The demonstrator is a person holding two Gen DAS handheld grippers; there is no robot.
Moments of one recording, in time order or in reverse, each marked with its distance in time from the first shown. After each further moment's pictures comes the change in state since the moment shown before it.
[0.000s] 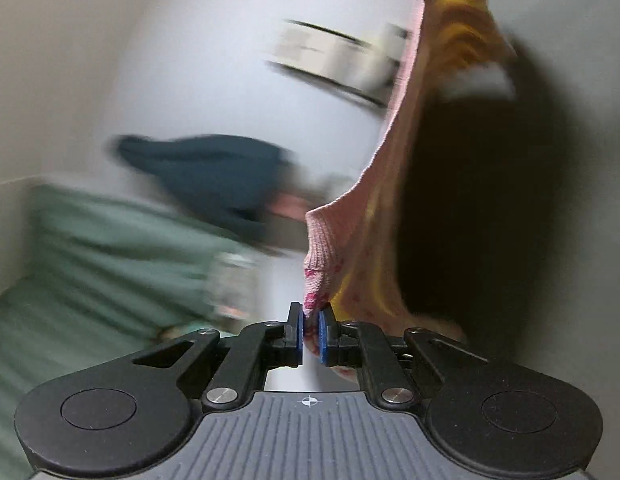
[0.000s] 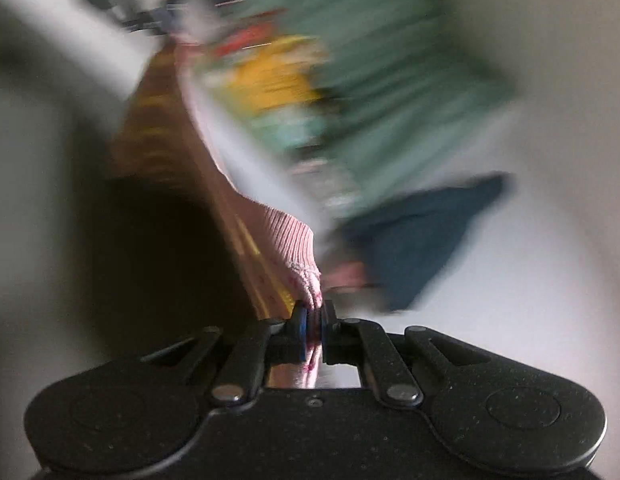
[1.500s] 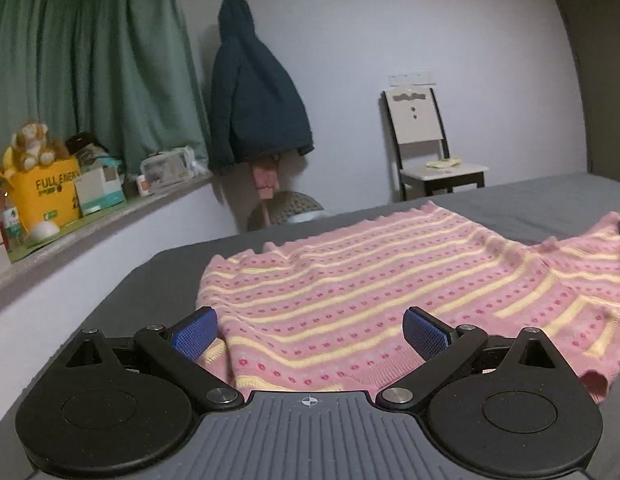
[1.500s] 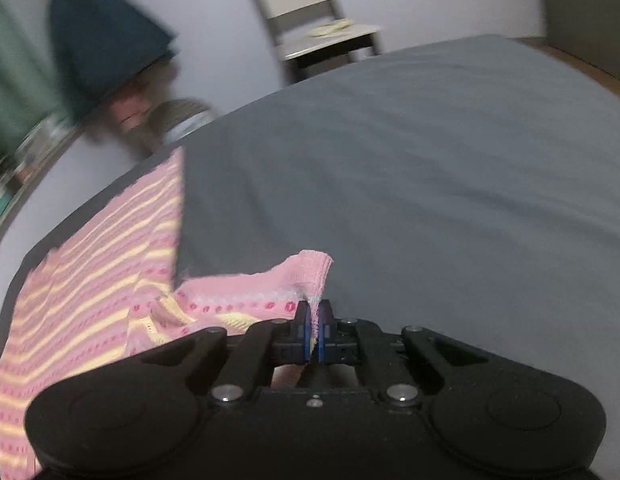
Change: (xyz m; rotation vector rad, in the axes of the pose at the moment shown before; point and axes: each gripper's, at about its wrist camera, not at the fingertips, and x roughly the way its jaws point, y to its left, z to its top) left arm 0.046 -0.037 -0.061 -1.071 -0.105 -0.133; right arm 0.050 -0.040 -0.221 1.699 0.708 -0.232
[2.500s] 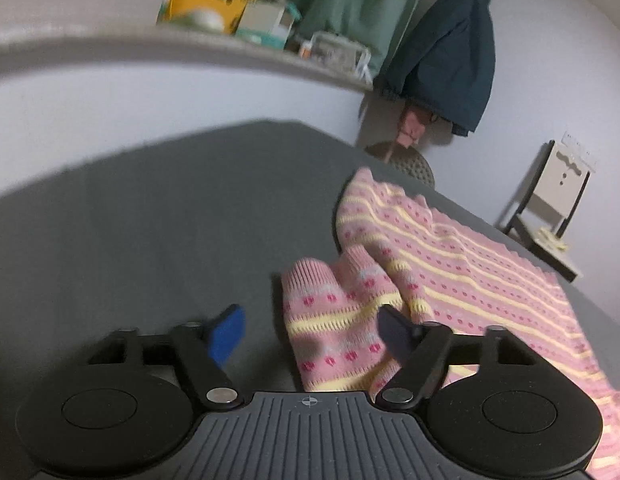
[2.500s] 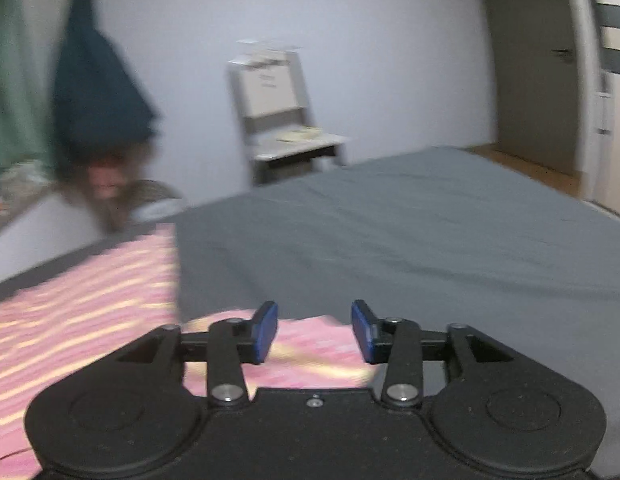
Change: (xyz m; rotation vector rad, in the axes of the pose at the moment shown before) left arm 0.078 0.144 -0.068 -0.674 0.228 0.152; right arm -0.044 0.063 -0.071 -0.103 -0.363 -0.077
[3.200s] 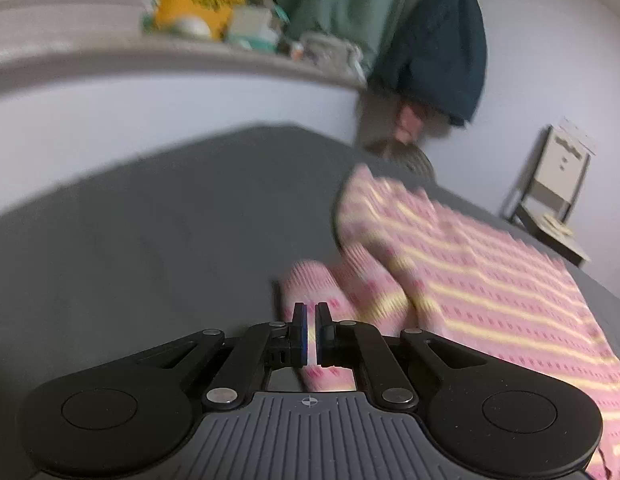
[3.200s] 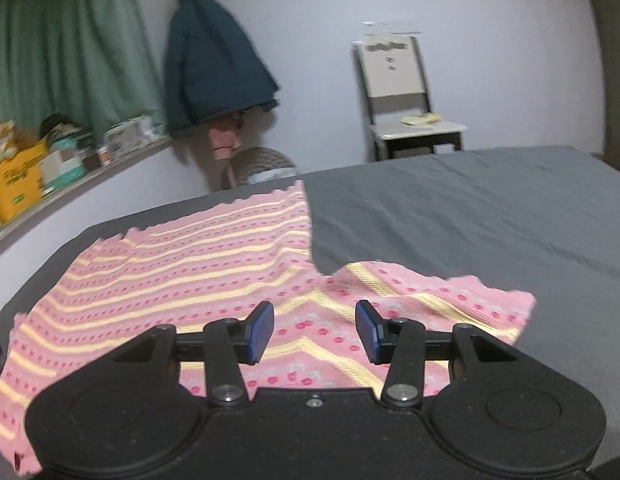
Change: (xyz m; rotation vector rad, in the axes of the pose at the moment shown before) left arm 0.004 -0.019 0.000 0.084 -0.052 0.064; right arm -0.004 0.046 -0.033 -0.153 0.060 0.284
